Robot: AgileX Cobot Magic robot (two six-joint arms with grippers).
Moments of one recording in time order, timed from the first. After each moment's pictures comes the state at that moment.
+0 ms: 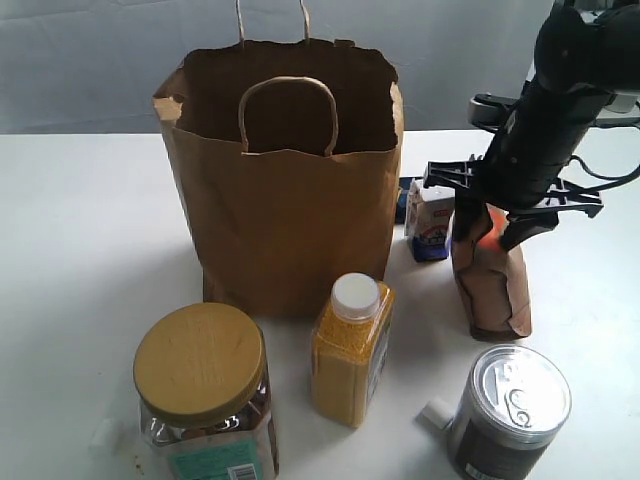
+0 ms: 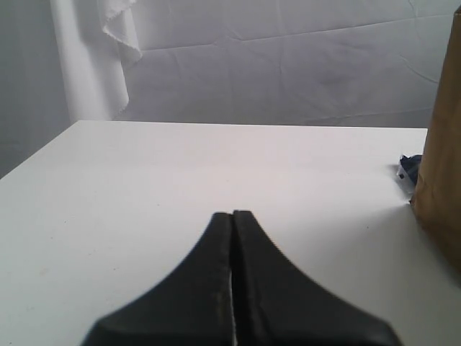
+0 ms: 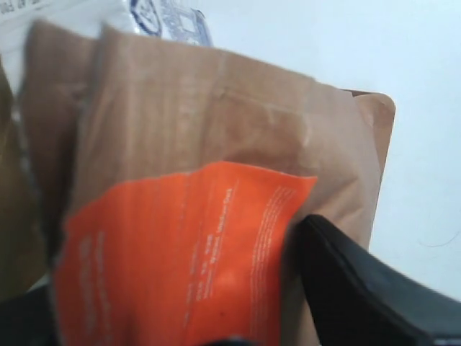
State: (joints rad) left arm 0.09 0.00 0.00 0.06 0.26 -0.04; right arm 0.52 1.97 -1.43 0.05 1.01 0.38
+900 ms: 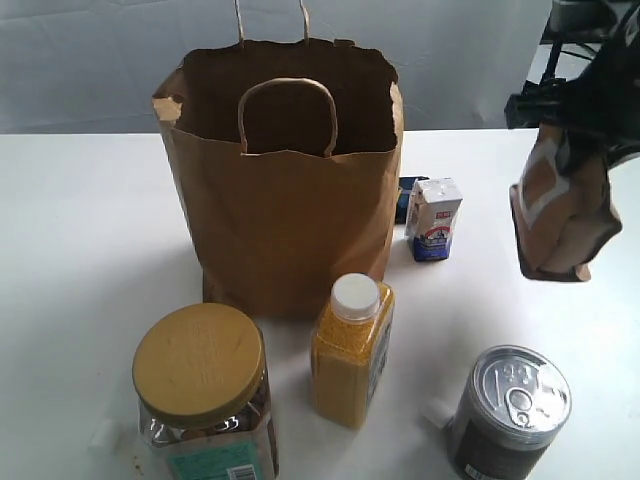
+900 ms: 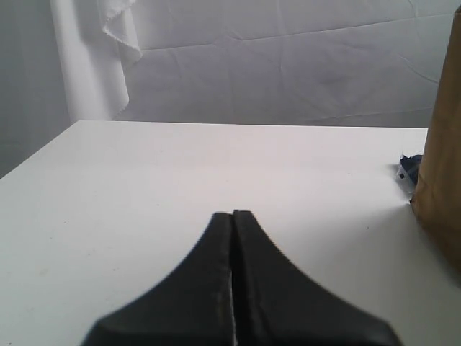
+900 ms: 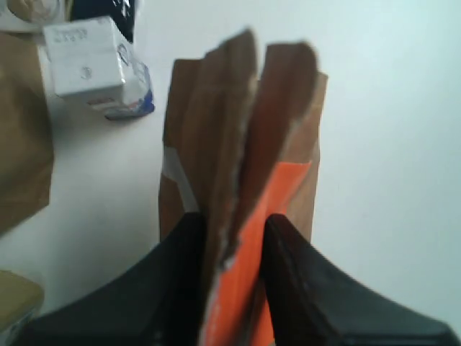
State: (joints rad) left arm 0.09 0.00 0.00 0.06 0.26 -0.04; right arm 0.52 1.58 -1.39 -0.15 1.10 0.31
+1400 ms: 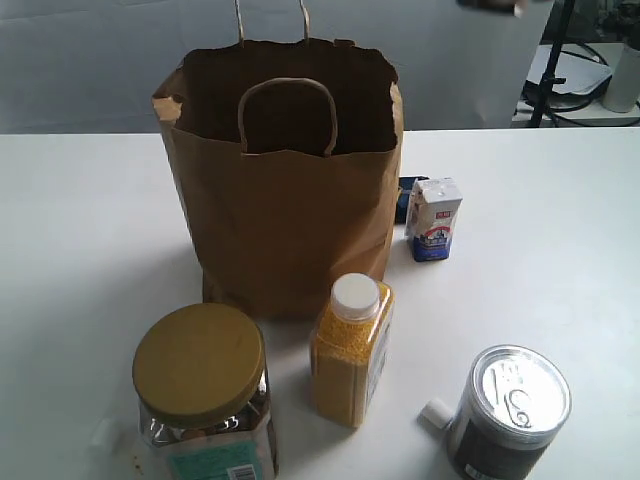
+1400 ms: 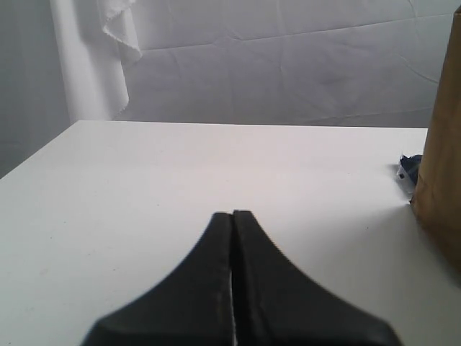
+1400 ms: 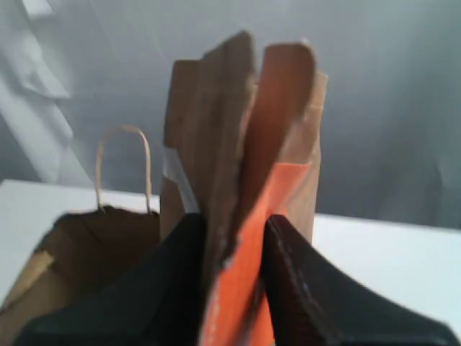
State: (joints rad) left arm 0.09 0.00 0.00 0.06 0.26 -0.04; right arm 0.52 1.18 -1.39 0.22 0.62 -0.01
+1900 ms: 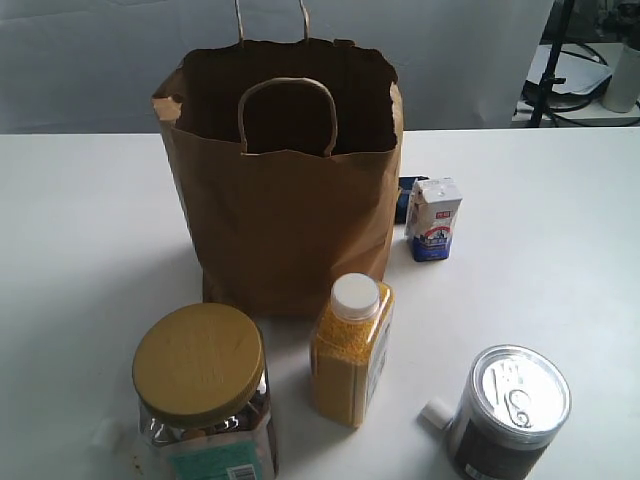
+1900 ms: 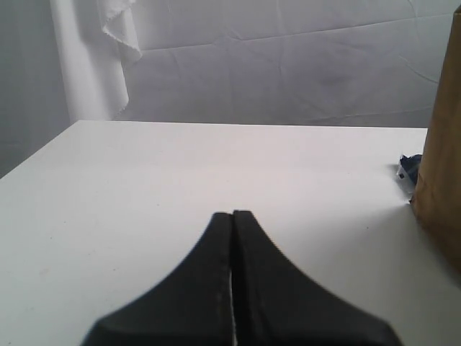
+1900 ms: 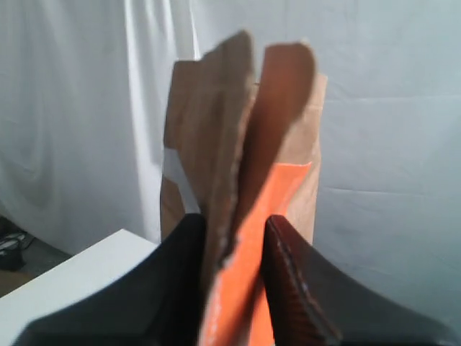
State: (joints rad) left arm 0.09 0.00 0.00 0.06 0.26 -0.04; right arm 0.72 1.18 -1.39 0.57 0.40 -0.45
